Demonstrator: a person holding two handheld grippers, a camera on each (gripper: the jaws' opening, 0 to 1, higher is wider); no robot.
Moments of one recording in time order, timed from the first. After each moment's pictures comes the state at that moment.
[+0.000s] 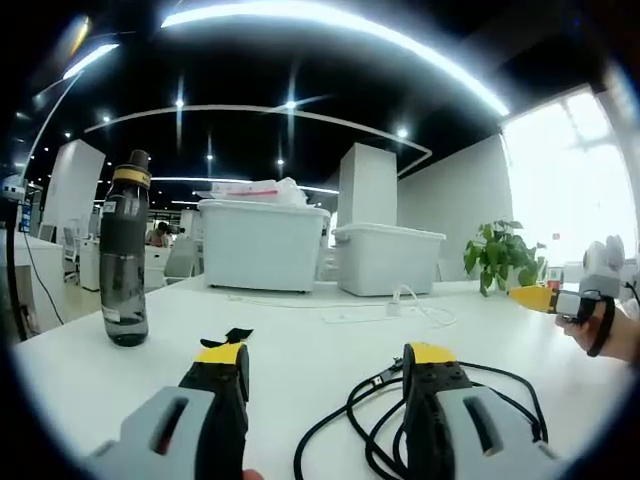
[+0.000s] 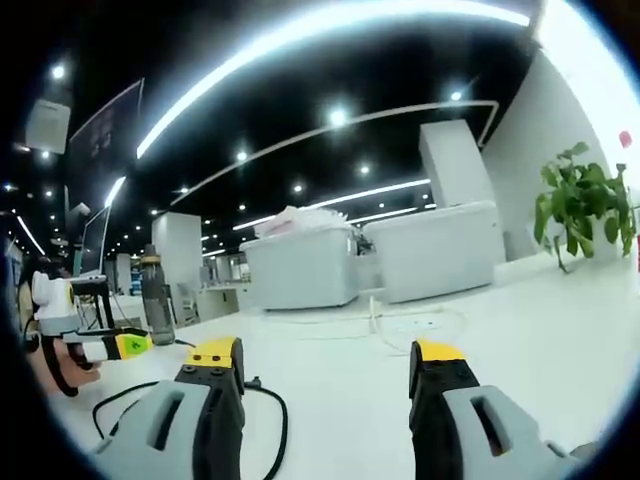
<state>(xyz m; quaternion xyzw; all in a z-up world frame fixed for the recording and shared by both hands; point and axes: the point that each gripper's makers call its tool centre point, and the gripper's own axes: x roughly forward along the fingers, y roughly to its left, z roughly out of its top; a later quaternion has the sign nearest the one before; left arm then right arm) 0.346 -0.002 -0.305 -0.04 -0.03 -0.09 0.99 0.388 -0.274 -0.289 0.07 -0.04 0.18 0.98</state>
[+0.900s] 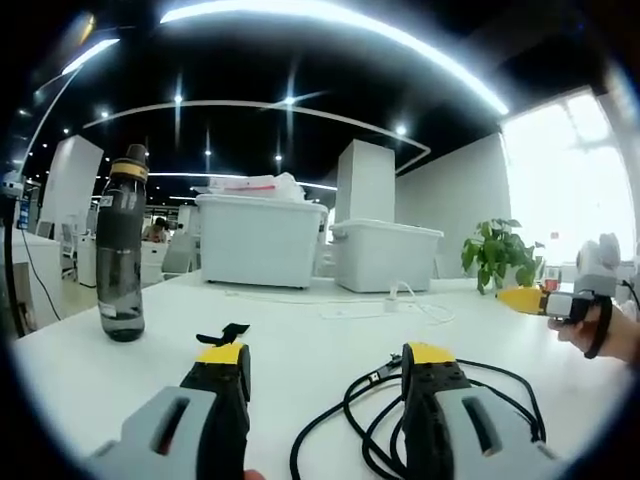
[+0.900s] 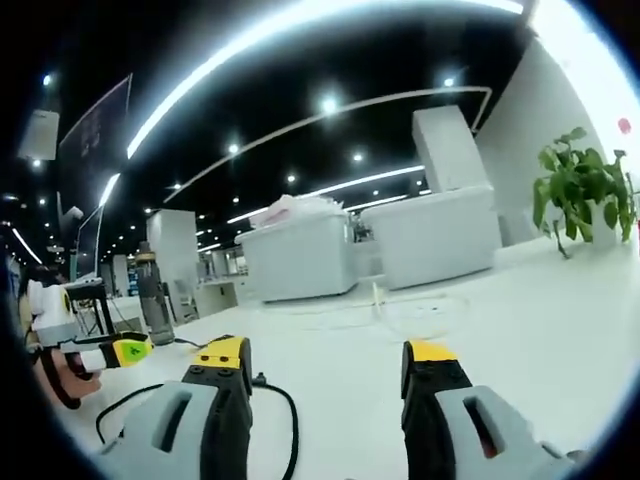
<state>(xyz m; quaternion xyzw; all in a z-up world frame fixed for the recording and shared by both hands) 0.348 -0.004 -0.309 -0.05 -0.02 -0.10 0.99 0.395 -0.262 -0.299 0.08 -0.01 0.18 0.98</state>
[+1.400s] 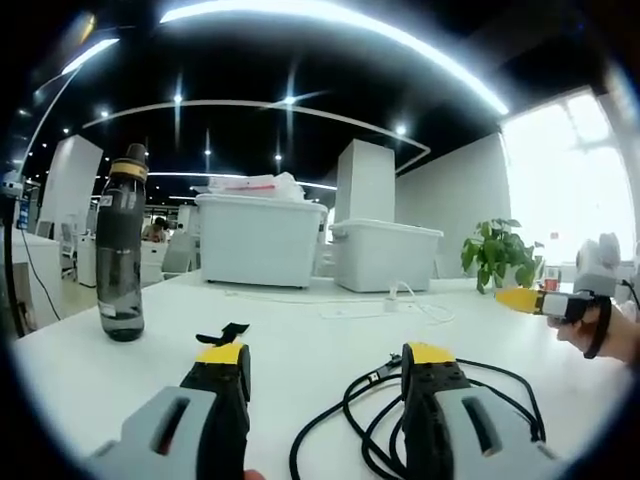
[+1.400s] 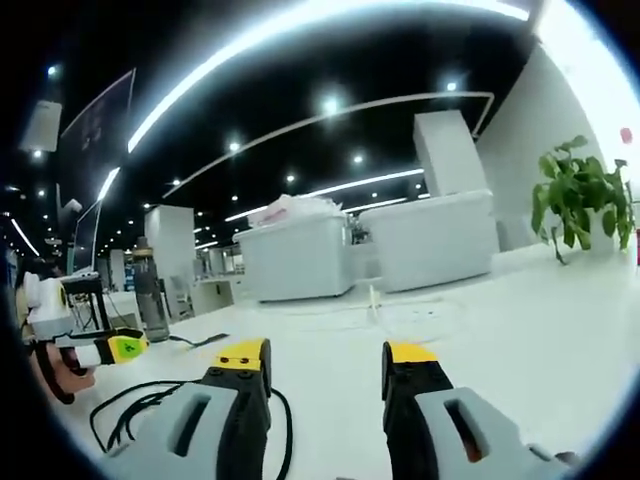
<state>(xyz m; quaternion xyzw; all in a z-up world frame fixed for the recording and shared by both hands) 0.347 -0.005 -0.309 -0.05 -0.02 -0.10 0.99 0.395 -0.265 -0.296 0.07 -0.02 0.17 0.98</state>
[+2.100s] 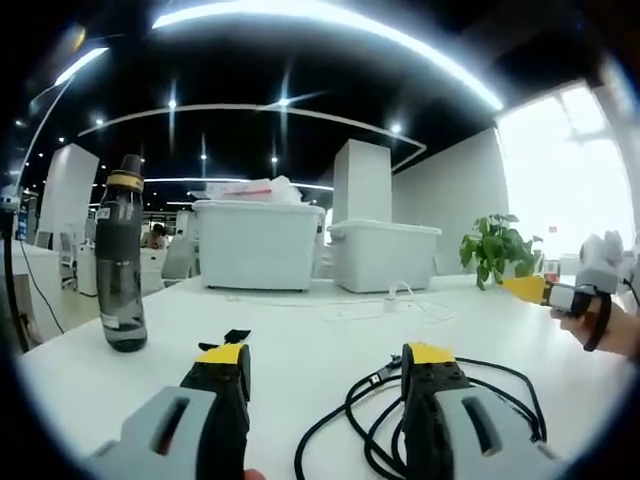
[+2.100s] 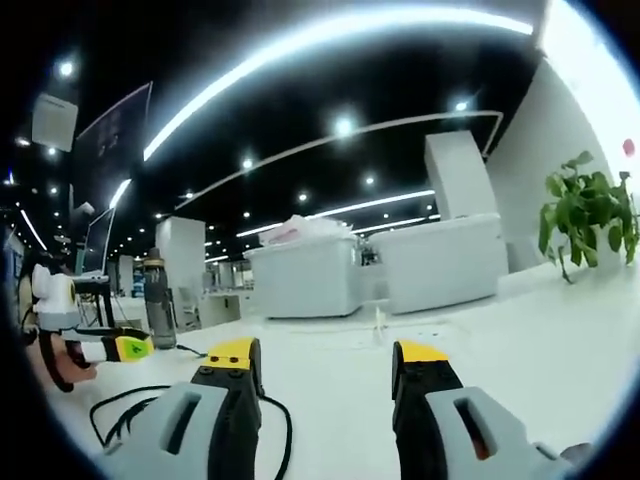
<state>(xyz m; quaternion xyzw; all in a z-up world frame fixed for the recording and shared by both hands) 0.345 -0.005 -0.301 -0.02 -0.03 -0.10 0.99 0.389 -0.269 -0.282 0.06 -0.07 0.19 0.98</state>
